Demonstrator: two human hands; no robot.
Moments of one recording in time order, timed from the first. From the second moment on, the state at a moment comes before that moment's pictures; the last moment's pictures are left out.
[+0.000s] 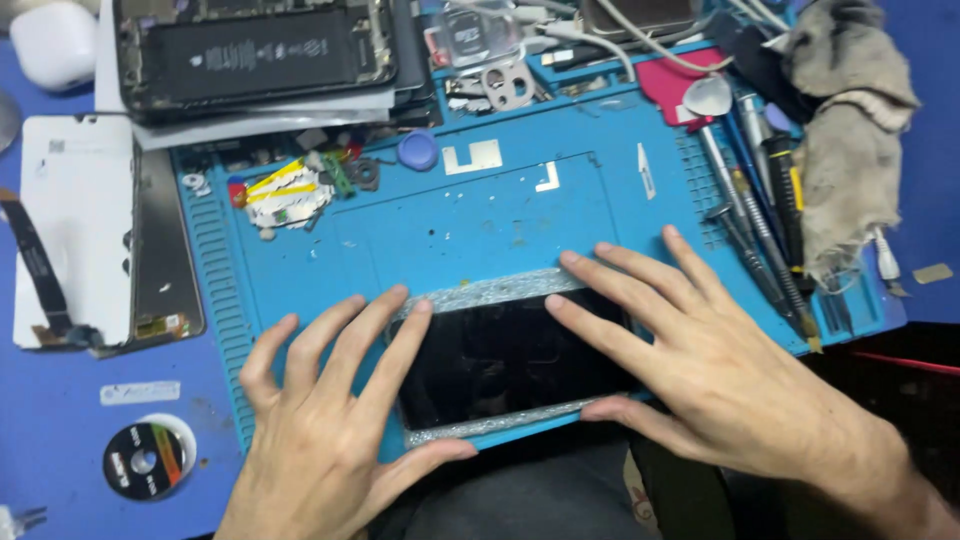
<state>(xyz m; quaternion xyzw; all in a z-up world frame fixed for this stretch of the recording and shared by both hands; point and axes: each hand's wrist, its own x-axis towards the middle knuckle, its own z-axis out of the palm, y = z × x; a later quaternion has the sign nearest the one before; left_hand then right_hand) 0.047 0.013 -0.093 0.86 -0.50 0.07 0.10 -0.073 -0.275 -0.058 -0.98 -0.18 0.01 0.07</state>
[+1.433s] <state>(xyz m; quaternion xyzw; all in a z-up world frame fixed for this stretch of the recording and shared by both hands) 0.019 -0.035 -0.113 0.80 -0.54 0.13 0.23 -0.002 -0.455 -0.048 -0.97 0.07 -0.23 -0.05</state>
